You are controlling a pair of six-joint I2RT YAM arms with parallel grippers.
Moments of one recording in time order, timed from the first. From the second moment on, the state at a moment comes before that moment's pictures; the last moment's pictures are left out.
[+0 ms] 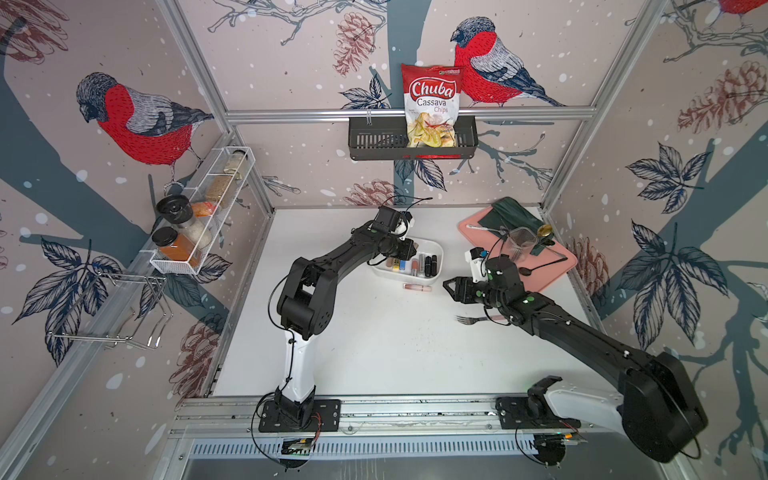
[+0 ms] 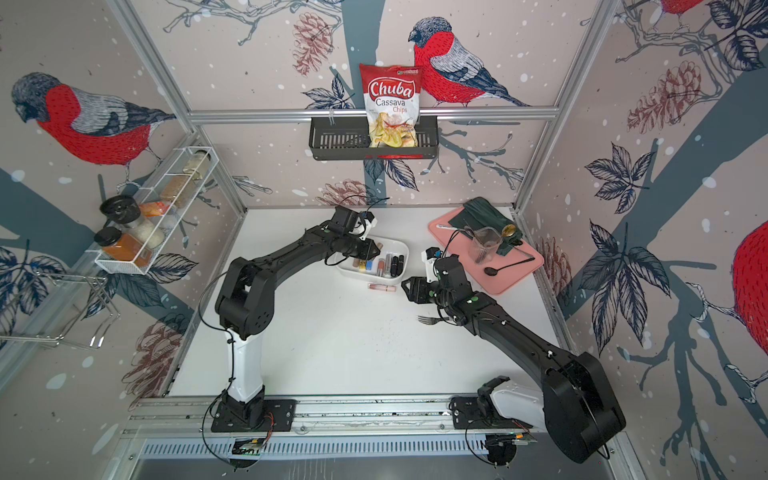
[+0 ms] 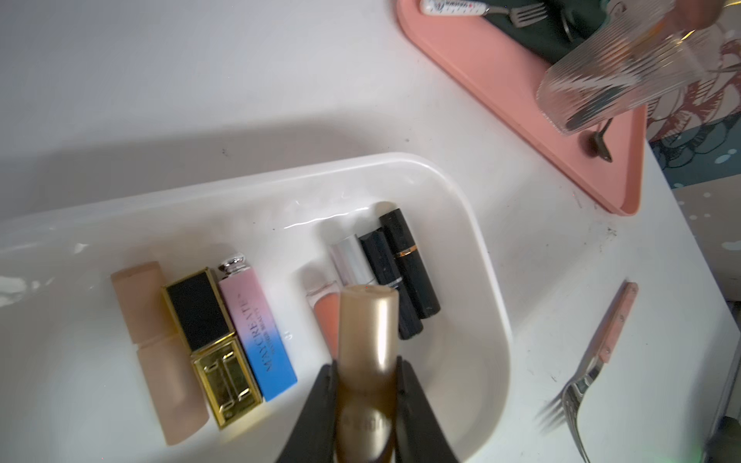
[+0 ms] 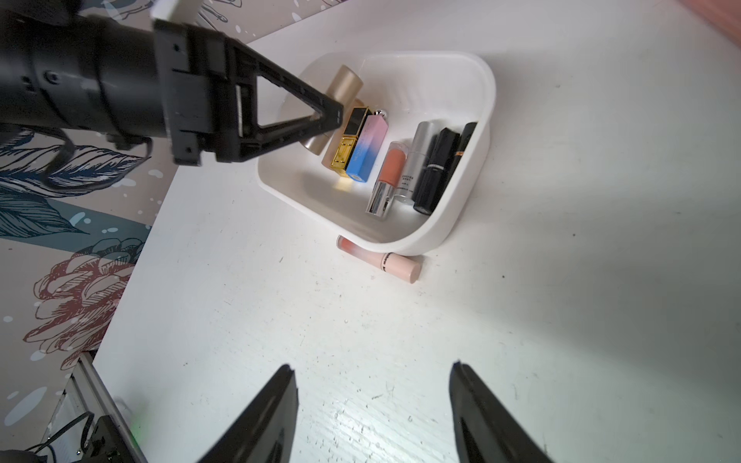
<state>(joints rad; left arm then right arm) -0.50 2.09 1.64 -0.46 0.36 -0.16 0.52 1.19 0.67 -0.13 -0.25 0.43</state>
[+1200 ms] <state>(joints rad) -0.52 1.91 1.50 -0.48 0.35 -0.16 0.52 1.44 0.65 0.05 -0.37 0.42</state>
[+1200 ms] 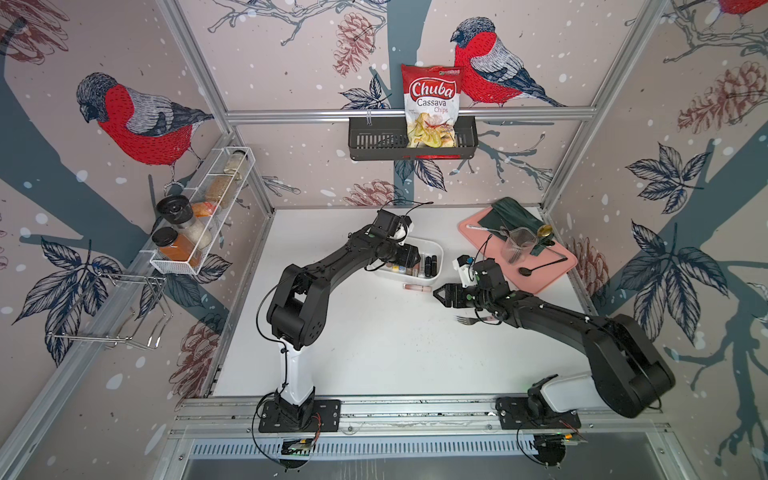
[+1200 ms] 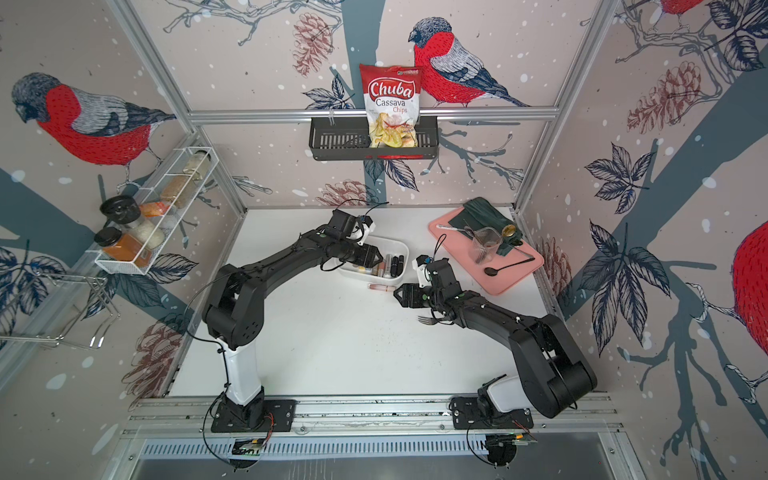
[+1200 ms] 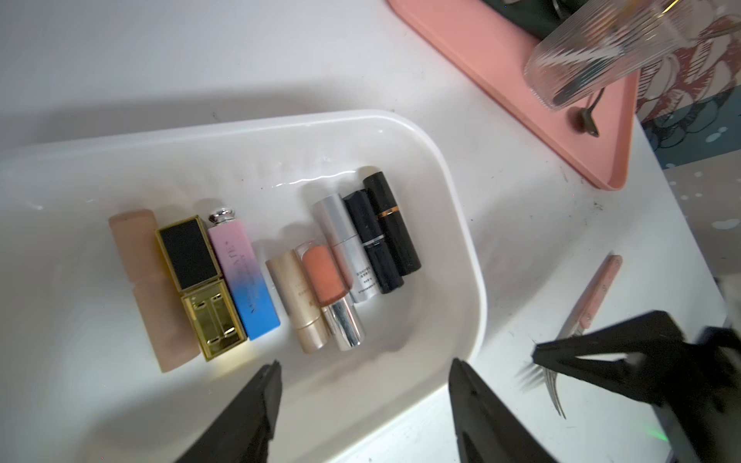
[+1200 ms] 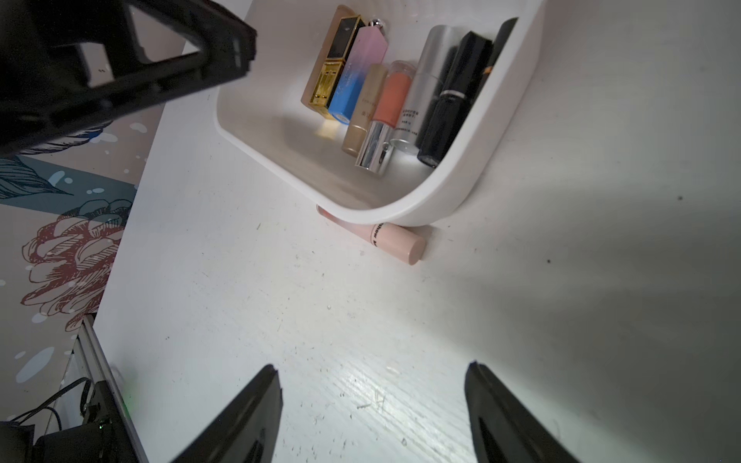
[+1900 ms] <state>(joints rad) -0.43 0.94 0.71 -0.33 0.21 -0.06 0.54 1.67 0.73 0.16 -0.38 0.39</state>
